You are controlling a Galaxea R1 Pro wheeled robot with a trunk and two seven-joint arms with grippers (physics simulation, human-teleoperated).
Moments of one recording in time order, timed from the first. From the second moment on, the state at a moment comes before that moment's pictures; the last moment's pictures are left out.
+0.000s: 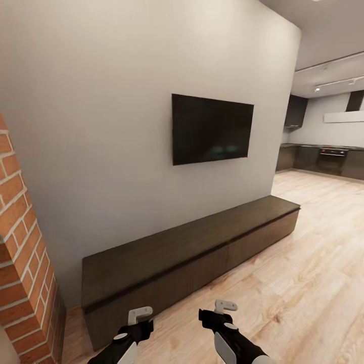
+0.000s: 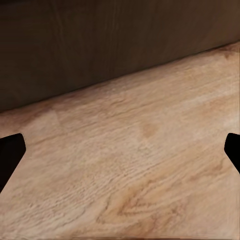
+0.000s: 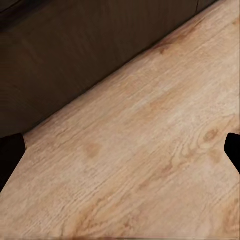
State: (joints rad) left arm -0.50 -0.12 -0.14 -0.27 0.29 0.00 0.15; right arm -0.54 0.16 0.31 -0.30 -0.43 -0.02 -0.19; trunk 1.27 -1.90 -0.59
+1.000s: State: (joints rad) left arm -0.50 -0.12 -0.14 -0.27 0.29 0.00 0.15; right arm -0.54 0.16 0.31 -0.30 -0.43 -0.02 -0.19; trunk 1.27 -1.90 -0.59
